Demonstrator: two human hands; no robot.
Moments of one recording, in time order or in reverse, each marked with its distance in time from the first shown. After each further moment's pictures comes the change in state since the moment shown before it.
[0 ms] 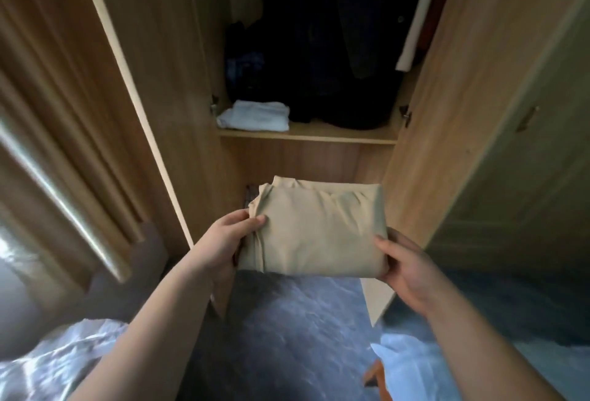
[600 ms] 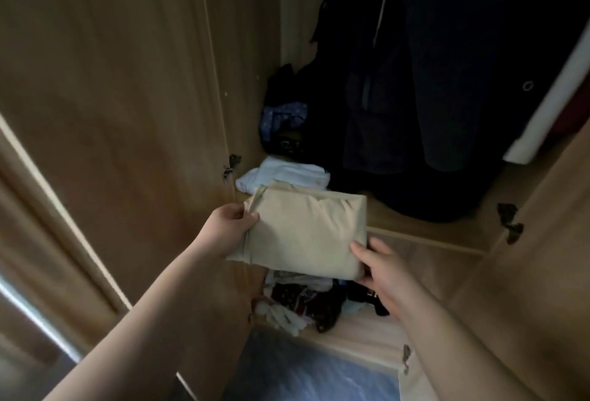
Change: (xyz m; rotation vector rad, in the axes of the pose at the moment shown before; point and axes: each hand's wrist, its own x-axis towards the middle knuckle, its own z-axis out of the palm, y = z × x) left_hand 0.330 0.133 -0.041 0.544 0.580 0.218; right_hand 0.393 -0.098 0.076 -0.263 -0.139 0.023
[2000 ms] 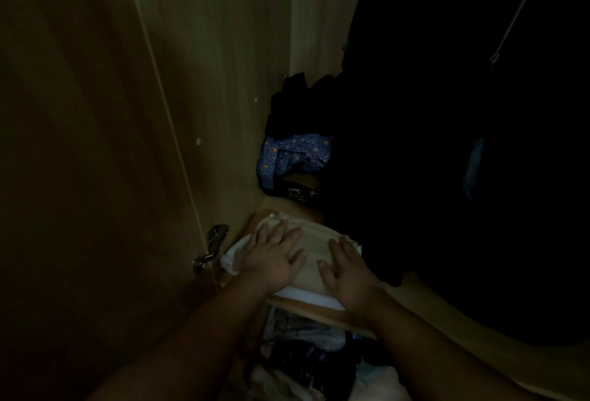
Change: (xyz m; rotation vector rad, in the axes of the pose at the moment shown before) left_hand 0.349 -0.070 0.108 1.078 -0.202 0.290; right_hand 0.371 -0.004 0.087 -1.341 -0.149 -0.332
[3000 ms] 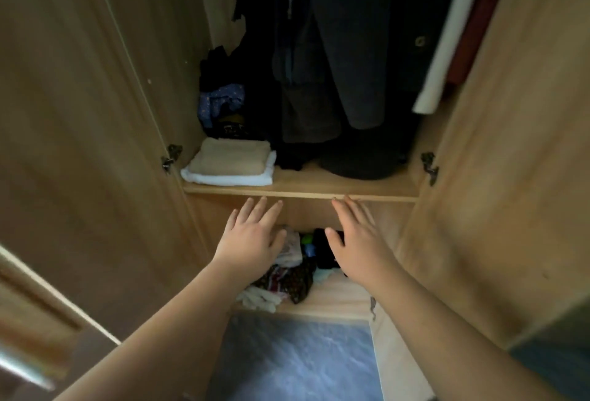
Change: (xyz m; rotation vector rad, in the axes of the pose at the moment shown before) left_hand -0.378 0.177 -0.039 -0.007 0.119 0.240; right_hand -0.443 0.021 -0.062 0.014 0.306 0.114
